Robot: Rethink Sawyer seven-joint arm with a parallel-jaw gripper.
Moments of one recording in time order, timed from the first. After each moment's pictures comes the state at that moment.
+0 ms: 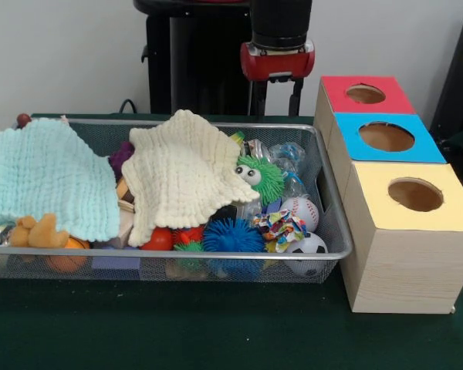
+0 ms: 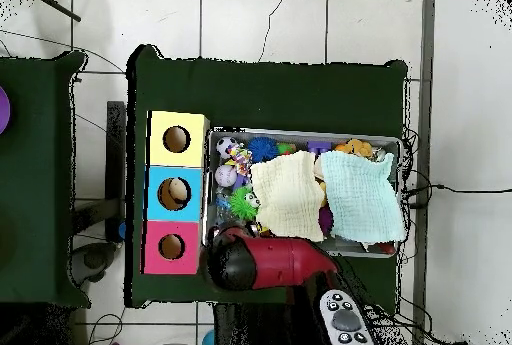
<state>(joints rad) -0.31 -0.78 0.14 2.07 -0.24 0.25 1.57</state>
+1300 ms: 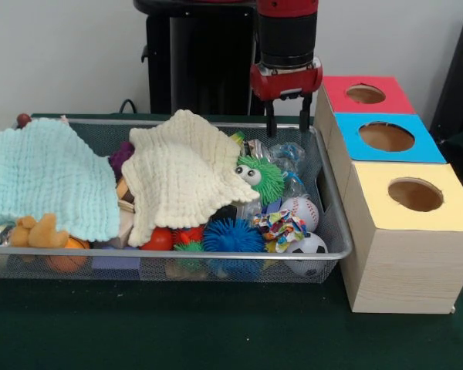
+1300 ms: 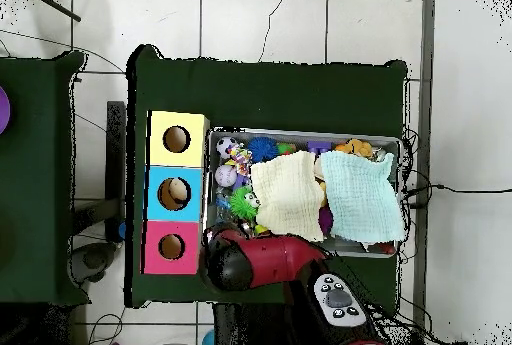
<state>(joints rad) -0.33 -0.70 0.19 2.07 -0.32 0.13 1.57</state>
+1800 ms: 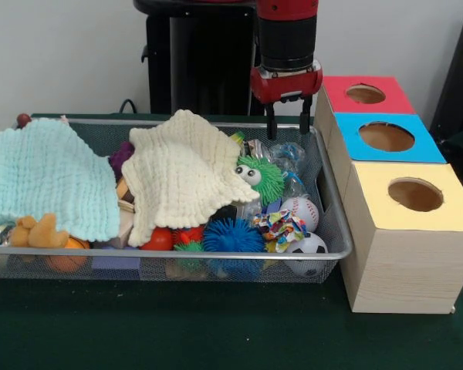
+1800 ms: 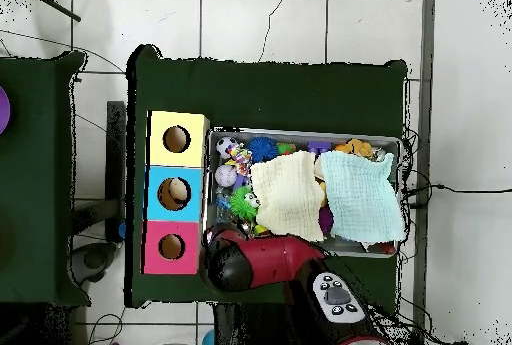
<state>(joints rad) -0.33 -0.69 0.19 2.07 -0.33 0.13 1.57</state>
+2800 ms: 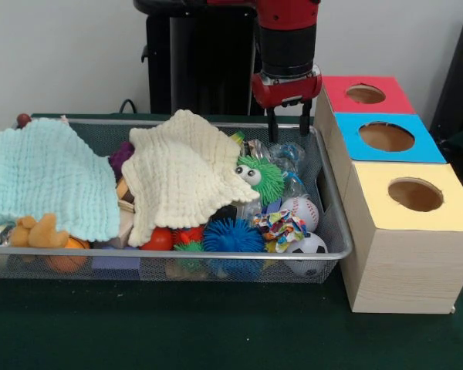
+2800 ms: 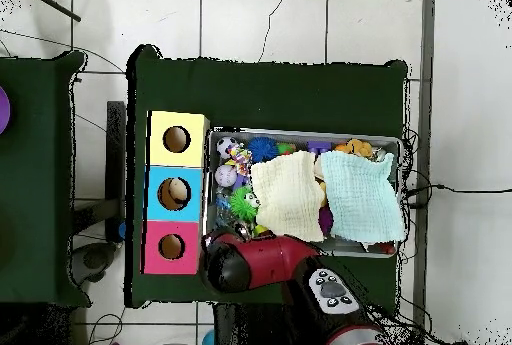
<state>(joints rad) -0.32 -0.64 0.19 2.06 -0.36 0.13 1.57</state>
